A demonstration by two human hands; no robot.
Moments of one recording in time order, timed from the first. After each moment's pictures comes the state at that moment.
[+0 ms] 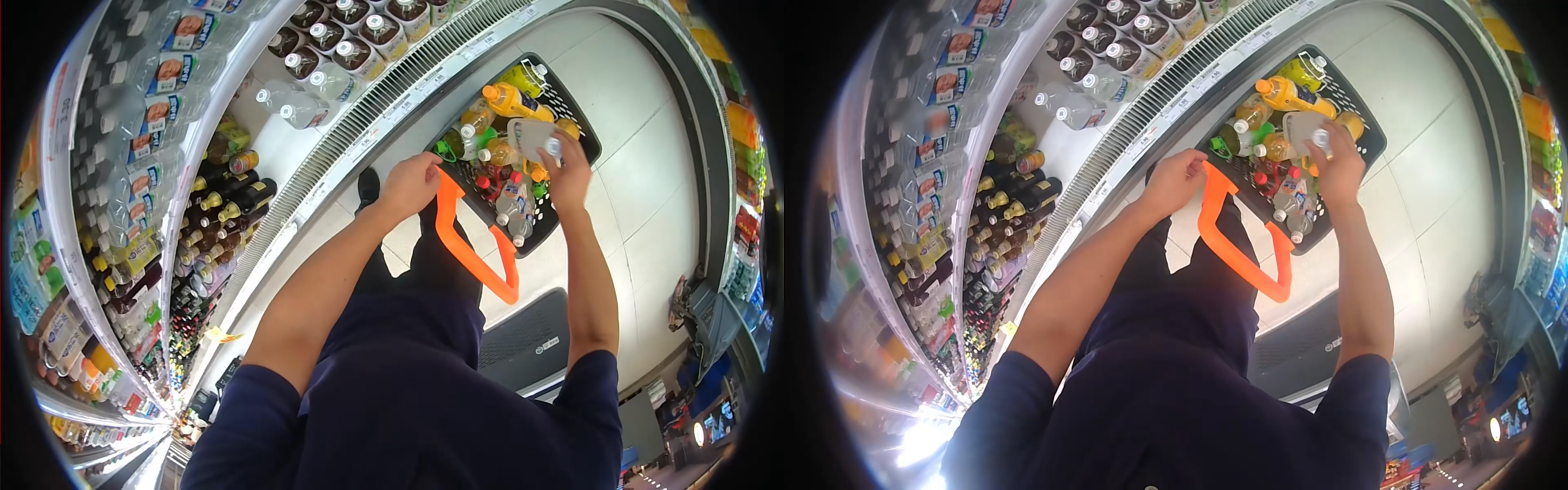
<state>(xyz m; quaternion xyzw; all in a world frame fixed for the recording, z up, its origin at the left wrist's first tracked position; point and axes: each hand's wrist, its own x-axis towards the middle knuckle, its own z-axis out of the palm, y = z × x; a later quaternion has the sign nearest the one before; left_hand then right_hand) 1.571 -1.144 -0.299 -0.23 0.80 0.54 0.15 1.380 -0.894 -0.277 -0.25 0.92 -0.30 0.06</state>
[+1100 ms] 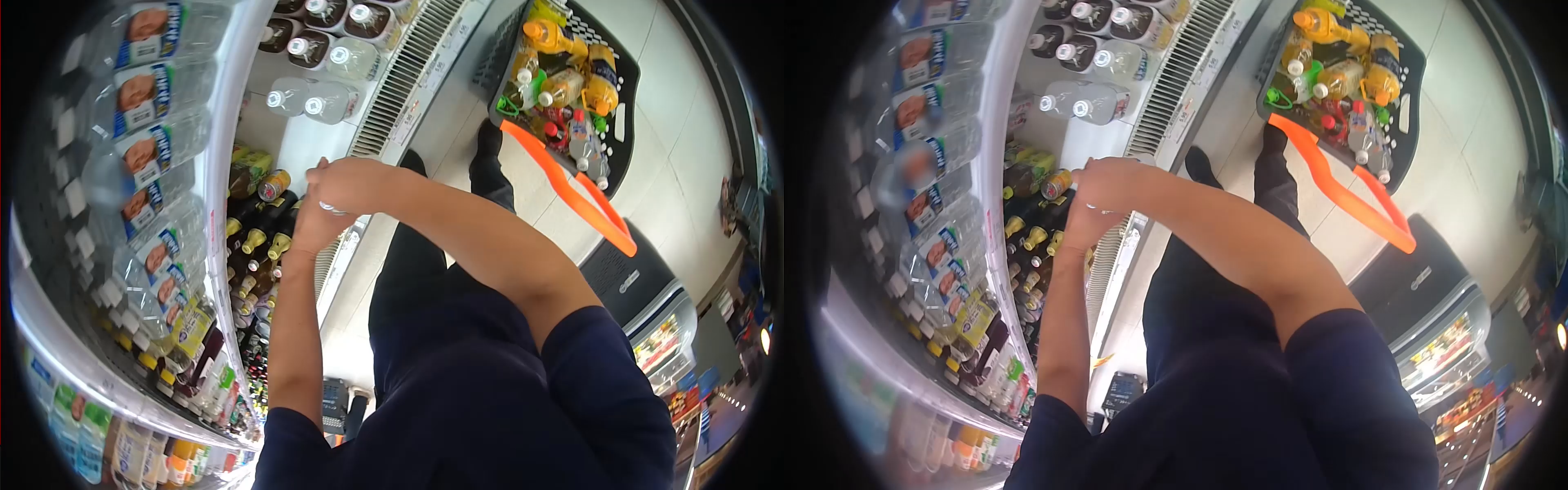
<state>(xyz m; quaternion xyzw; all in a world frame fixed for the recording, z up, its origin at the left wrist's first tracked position) 1.738 -1.397 -0.317 -0.08 0.90 0.41 0.13 1.612 -1.274 -0.301 -0.49 0.69 -0.32 0.42</state>
